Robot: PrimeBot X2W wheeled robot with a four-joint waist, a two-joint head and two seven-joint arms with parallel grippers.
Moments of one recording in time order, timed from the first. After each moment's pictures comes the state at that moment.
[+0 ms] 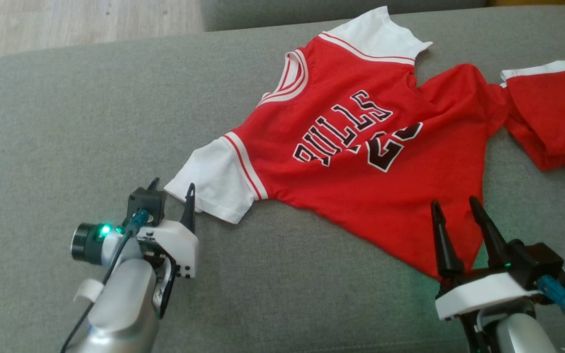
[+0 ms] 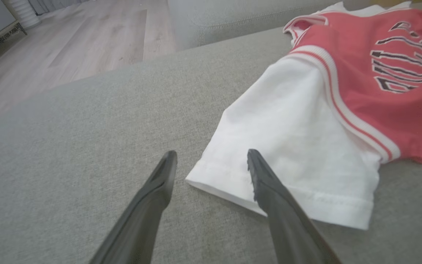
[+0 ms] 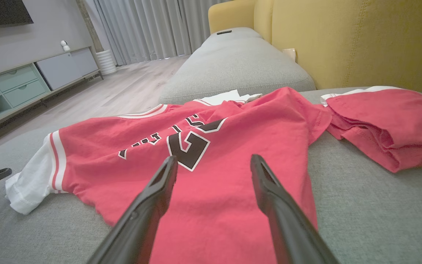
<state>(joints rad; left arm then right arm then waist) -0.42 0.08 -0.35 0.76 -0.10 0.08 -0.22 0.00 -0.05 0.07 0.17 0.16 0.12 -0.17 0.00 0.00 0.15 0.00</state>
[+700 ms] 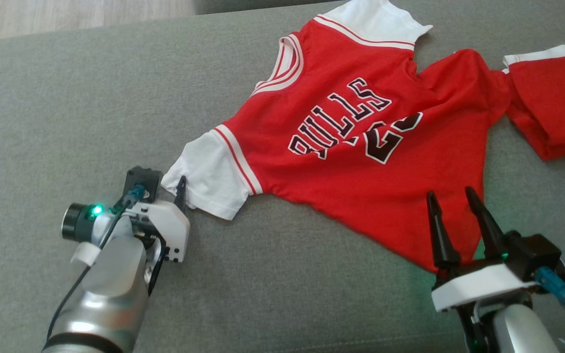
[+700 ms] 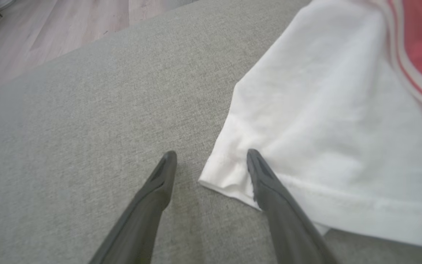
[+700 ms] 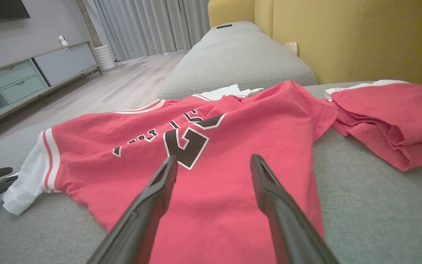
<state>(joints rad) -0.60 0.09 -0.39 1.04 -0.09 0.03 -0.21 -0.02 -0.05 0.08 0.17 0.16 0.12 -0.16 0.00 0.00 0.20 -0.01</state>
